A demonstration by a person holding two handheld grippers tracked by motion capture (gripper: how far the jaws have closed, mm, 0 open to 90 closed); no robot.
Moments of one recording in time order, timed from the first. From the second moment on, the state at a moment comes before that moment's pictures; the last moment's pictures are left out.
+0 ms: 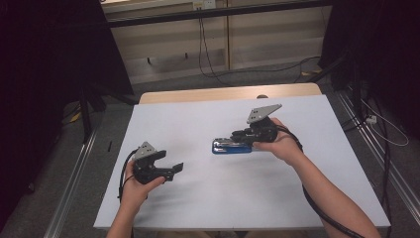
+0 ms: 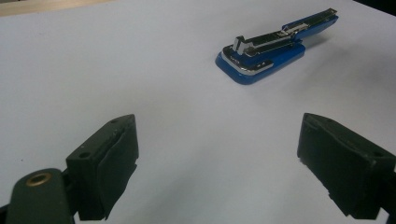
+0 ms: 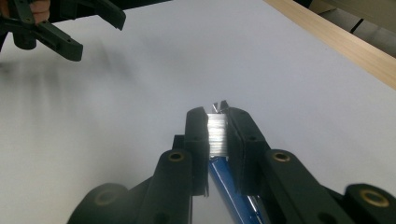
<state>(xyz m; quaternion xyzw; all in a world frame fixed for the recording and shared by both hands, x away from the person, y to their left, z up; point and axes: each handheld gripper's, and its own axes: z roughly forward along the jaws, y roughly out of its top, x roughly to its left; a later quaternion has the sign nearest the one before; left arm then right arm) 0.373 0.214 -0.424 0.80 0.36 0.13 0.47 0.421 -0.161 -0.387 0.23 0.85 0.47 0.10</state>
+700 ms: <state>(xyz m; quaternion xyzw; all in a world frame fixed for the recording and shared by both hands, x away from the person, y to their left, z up) 0.370 0.218 -0.426 0.80 0.36 0.13 0.46 0.442 -0.154 -0.389 0.22 0.85 0.47 0.08</state>
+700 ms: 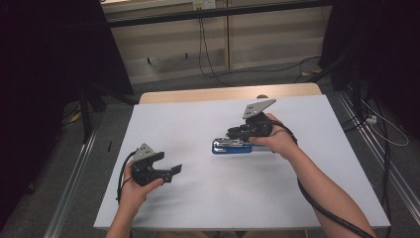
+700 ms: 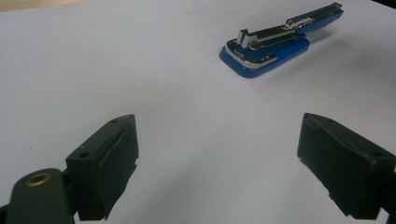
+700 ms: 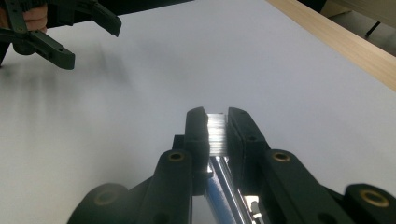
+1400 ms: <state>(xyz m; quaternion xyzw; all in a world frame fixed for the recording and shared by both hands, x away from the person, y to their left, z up) 0.370 0.223 -0.424 0.80 0.36 0.13 0.47 0.460 -0.145 -0.393 0.21 0.86 0.46 0.07</state>
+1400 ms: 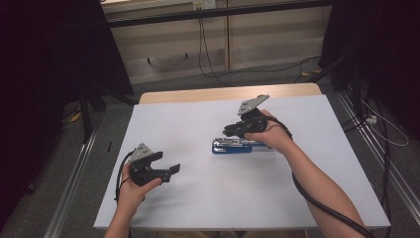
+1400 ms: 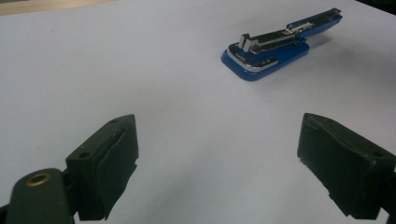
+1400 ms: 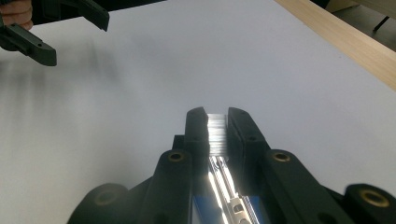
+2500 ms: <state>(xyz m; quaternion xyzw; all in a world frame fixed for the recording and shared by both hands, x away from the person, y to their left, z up) 0.369 0.224 -0.425 0.80 0.36 0.13 0.47 0.471 -0.129 -0.400 0.18 0.87 0.45 0.06</state>
